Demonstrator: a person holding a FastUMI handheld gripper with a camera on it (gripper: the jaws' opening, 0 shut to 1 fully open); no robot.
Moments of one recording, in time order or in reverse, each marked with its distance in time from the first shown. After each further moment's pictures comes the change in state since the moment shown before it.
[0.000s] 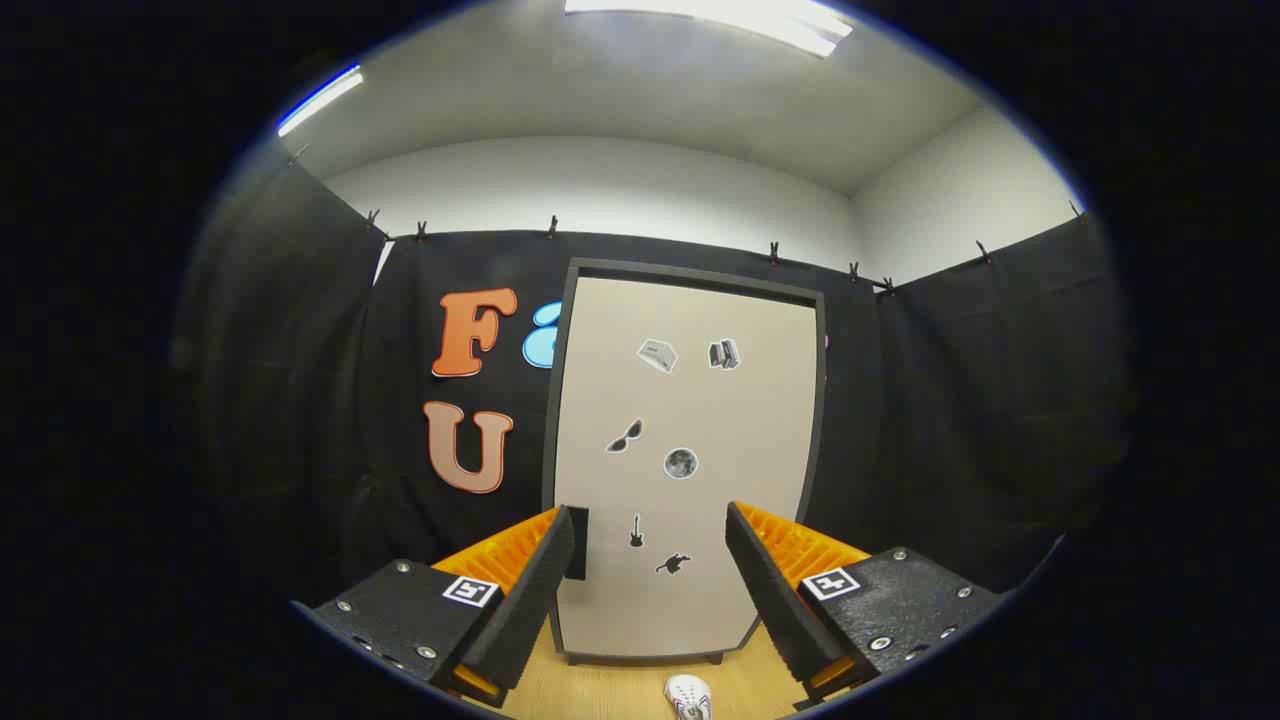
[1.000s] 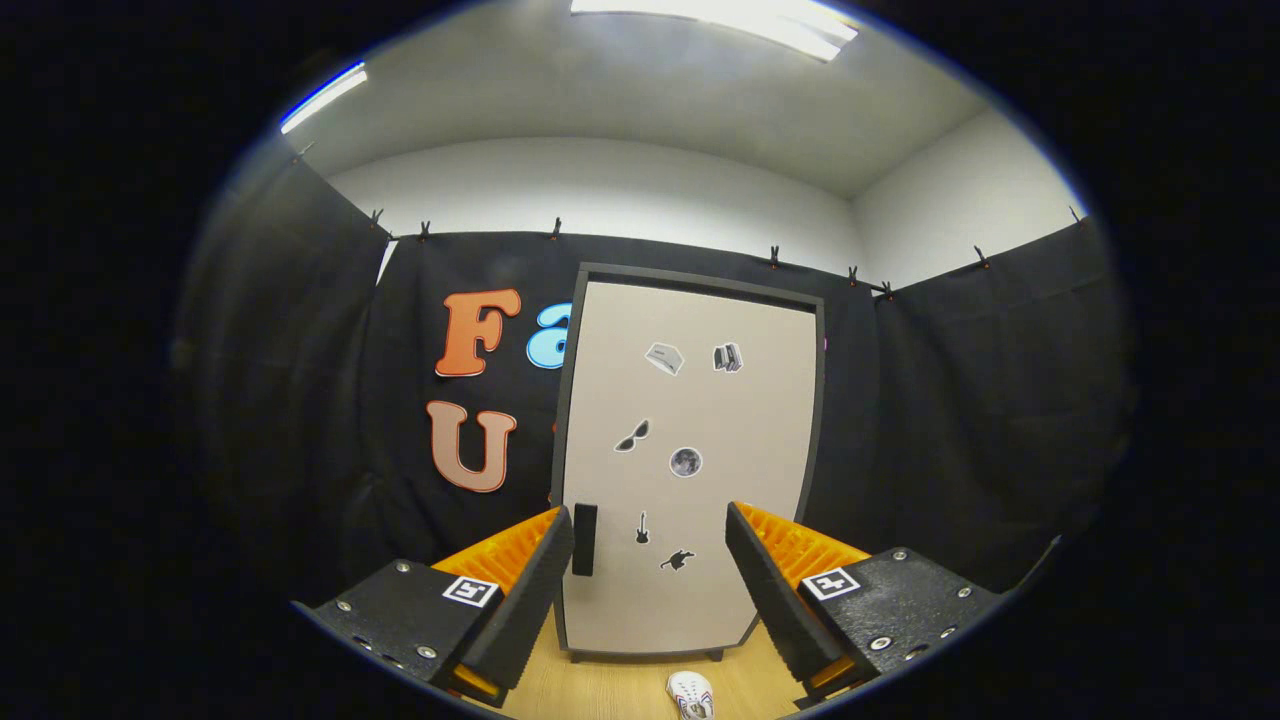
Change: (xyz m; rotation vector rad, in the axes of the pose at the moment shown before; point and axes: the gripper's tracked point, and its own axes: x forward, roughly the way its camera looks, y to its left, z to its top) arm -0.014 0.013 0.000 -0.008 -0.001 -0.008
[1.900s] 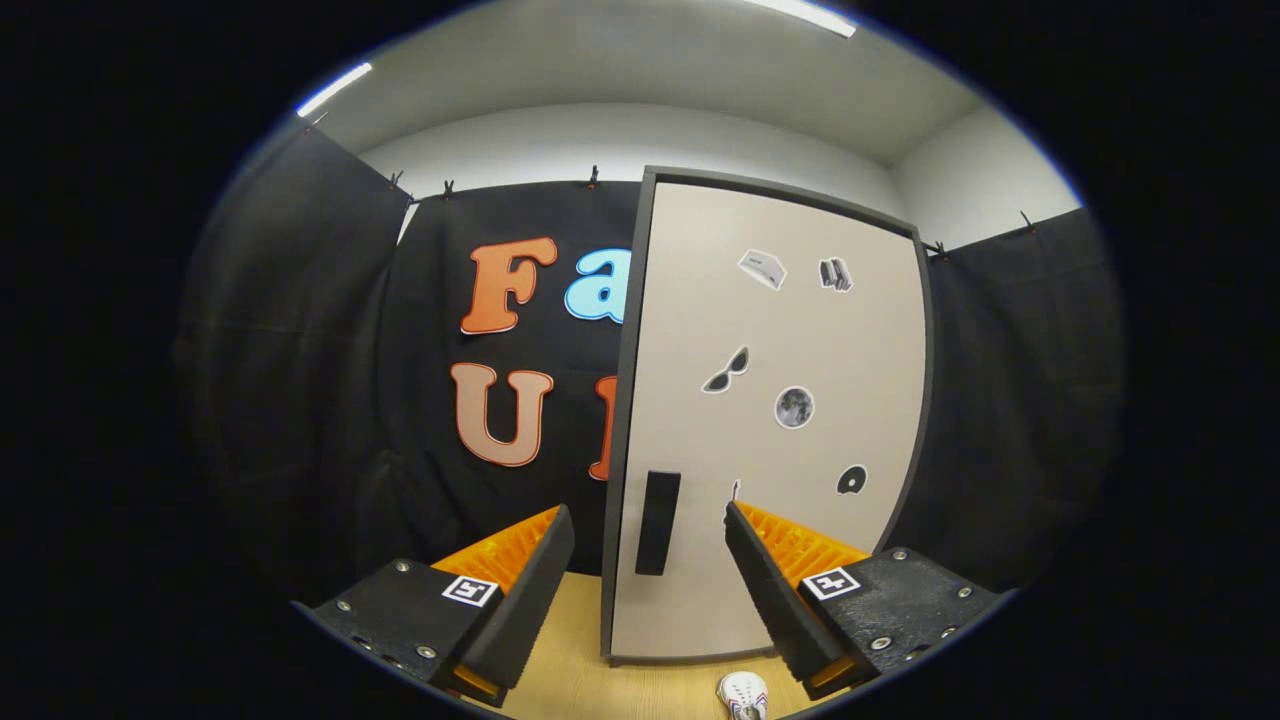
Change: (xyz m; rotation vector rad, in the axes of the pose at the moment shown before) arm 0.110 0.086 -0.088 0.000 0.089 0.093
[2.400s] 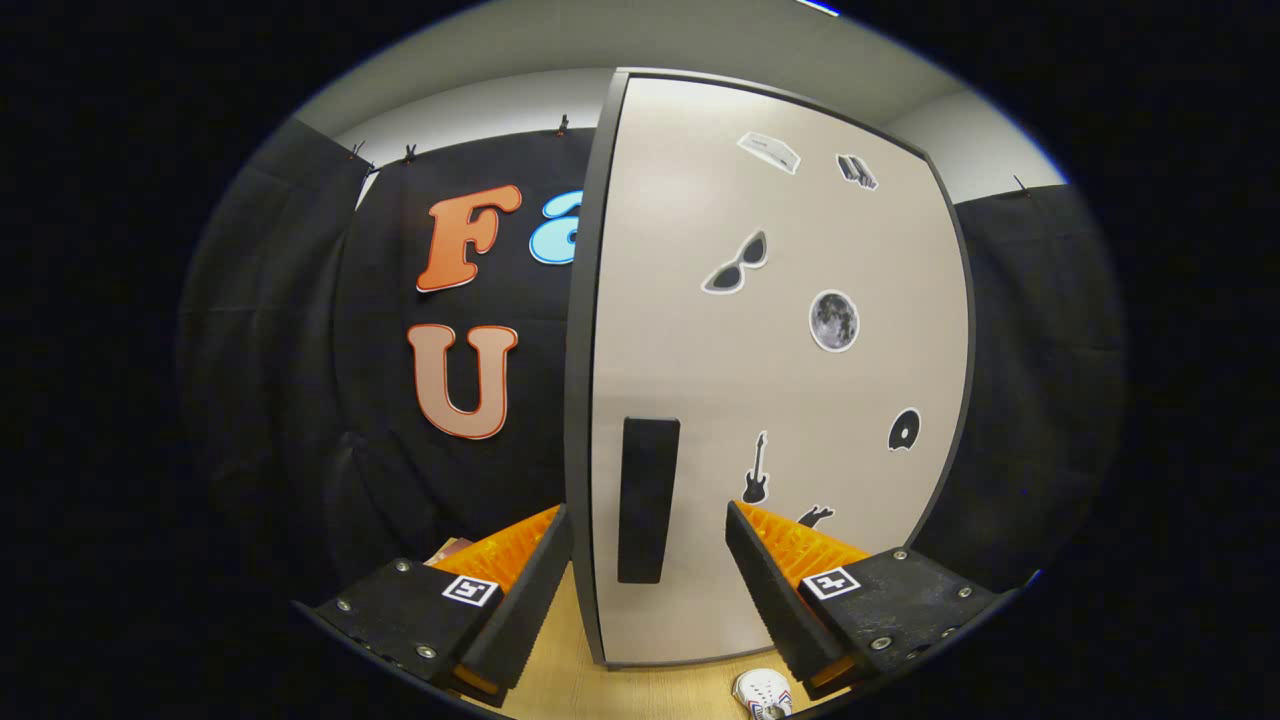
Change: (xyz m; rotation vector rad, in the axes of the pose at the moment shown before) arm 0.092 -0.011 -0.072 0.050 0.116 -0.059
